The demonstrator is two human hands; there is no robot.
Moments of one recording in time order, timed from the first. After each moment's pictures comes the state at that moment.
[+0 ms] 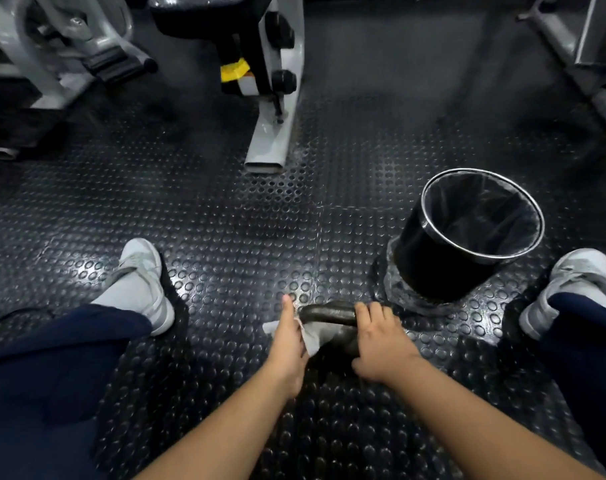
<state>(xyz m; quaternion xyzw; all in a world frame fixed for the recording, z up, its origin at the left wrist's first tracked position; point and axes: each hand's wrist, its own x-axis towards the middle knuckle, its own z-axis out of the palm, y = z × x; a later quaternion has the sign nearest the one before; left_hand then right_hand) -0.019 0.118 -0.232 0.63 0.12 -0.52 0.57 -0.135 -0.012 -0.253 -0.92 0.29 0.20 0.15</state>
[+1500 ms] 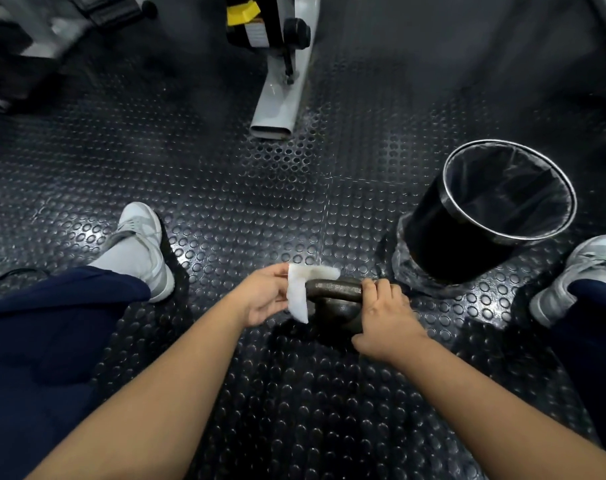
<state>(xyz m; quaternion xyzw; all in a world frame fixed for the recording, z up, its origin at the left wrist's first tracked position) 0.078 0.123 -0.266 0.68 0.00 -0.56 0.47 -0.130 -0.012 -0.256 -0.92 0.30 0.21 0.15</state>
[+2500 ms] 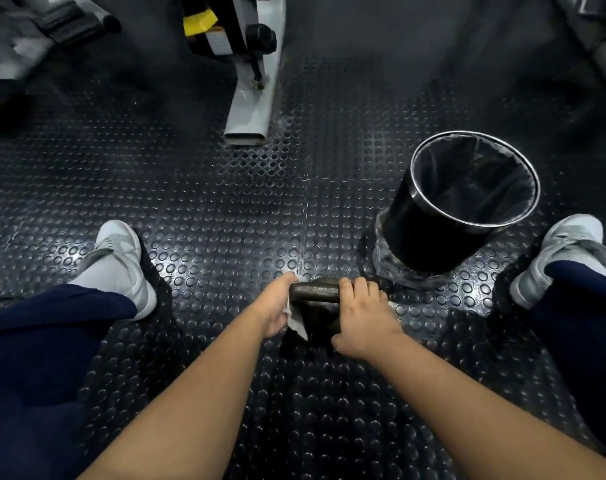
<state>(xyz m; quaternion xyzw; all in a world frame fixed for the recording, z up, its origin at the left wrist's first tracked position) 0.035 0.078 -0.286 0.68 0.03 -0.58 0.44 -0.130 -0.010 -0.254 -0.92 0.31 0.18 0.17</state>
